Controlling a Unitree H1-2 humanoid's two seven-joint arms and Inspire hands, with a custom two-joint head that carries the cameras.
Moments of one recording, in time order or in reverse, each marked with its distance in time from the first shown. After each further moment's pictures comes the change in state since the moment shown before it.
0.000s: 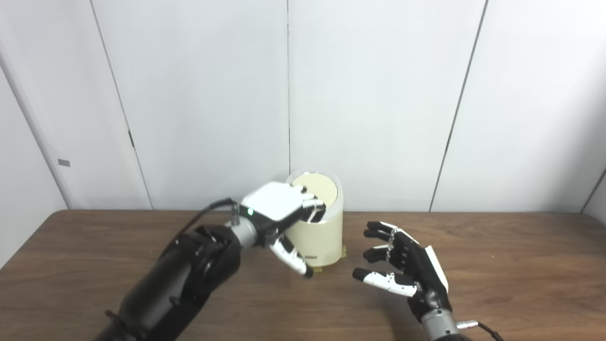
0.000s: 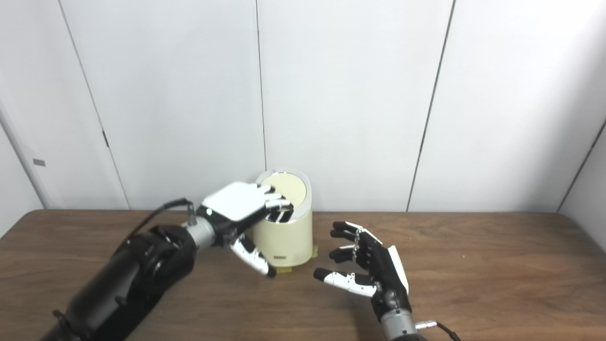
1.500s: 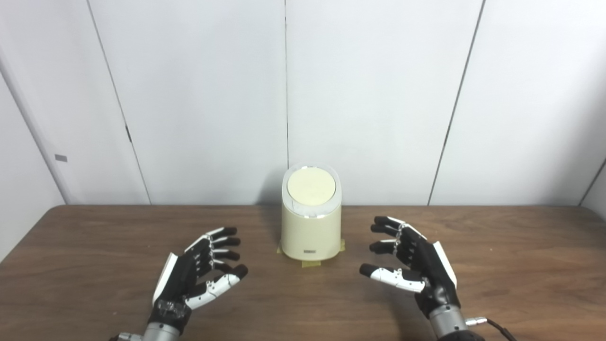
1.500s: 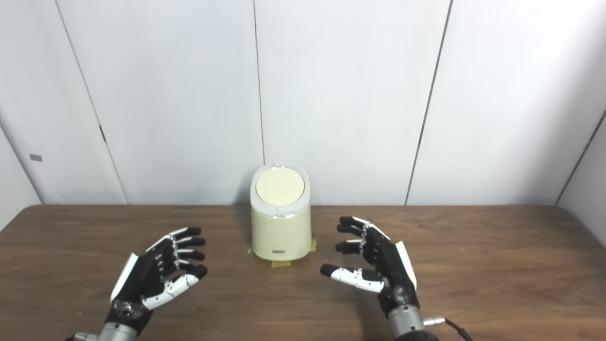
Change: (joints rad) left arm 0.596 -0.239 0.618 -0.023 -0.871 -0.241 0.397; right arm 0.029 -0.015 -0.006 -0.037 0.027 0.036 0.011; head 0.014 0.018
